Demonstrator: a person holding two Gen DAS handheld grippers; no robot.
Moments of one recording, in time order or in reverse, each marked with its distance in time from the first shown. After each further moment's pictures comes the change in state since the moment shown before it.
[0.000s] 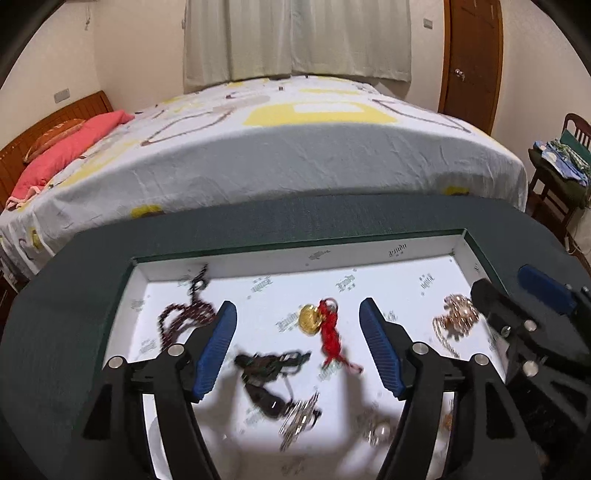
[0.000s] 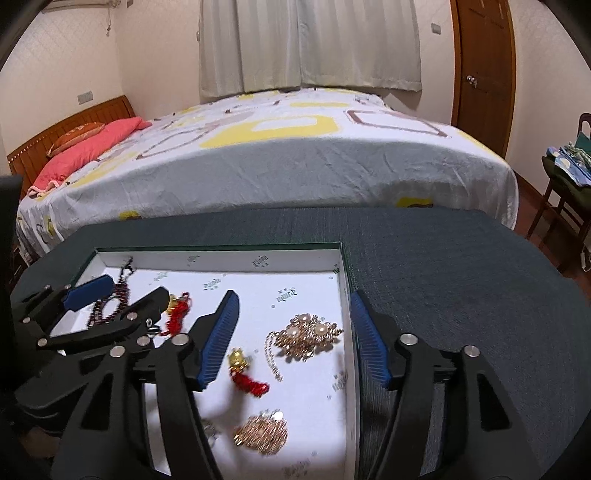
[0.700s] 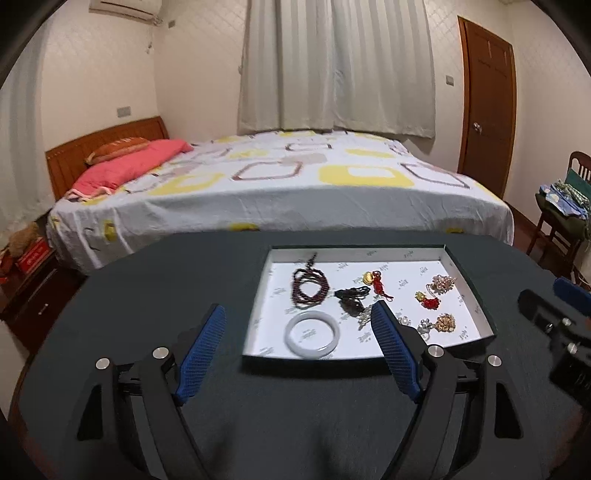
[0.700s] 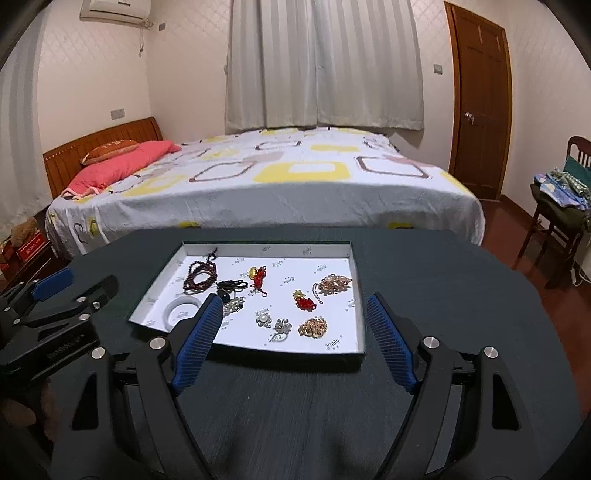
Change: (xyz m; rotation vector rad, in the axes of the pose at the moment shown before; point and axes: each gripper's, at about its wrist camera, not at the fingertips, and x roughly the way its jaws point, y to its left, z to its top) left arm -0.194 0.058 -0.076 -0.088 -0.202 0.116; right arm -0.183 0.041 -0.051 -0.047 -0.131 0.029
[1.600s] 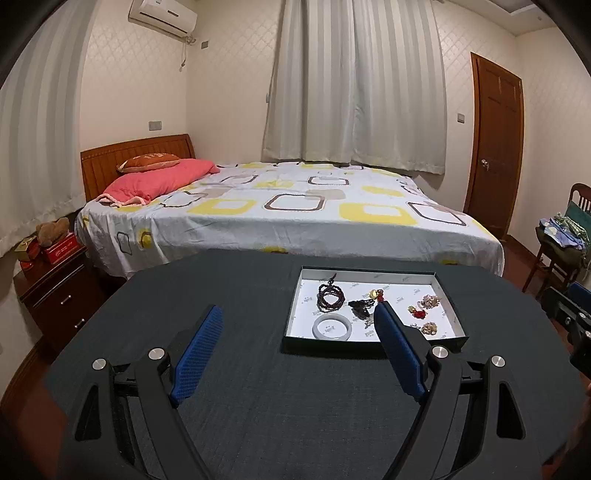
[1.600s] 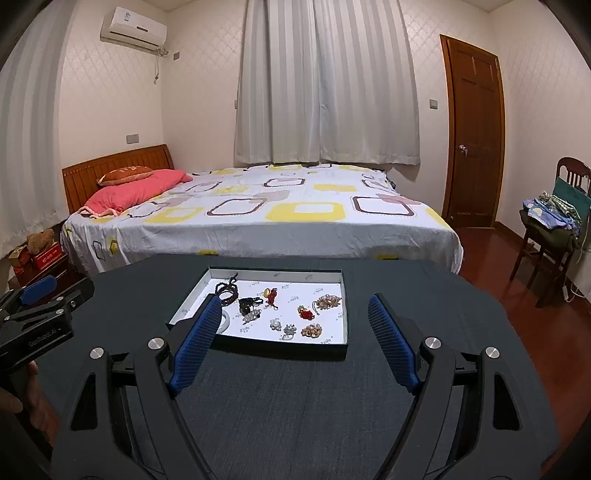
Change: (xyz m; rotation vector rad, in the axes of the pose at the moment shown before) left arm -0.108 0.028 -0.012 -0.073 -0.107 0.035; right arm -0.108 0.006 -0.001 -0.021 -0.125 0.010
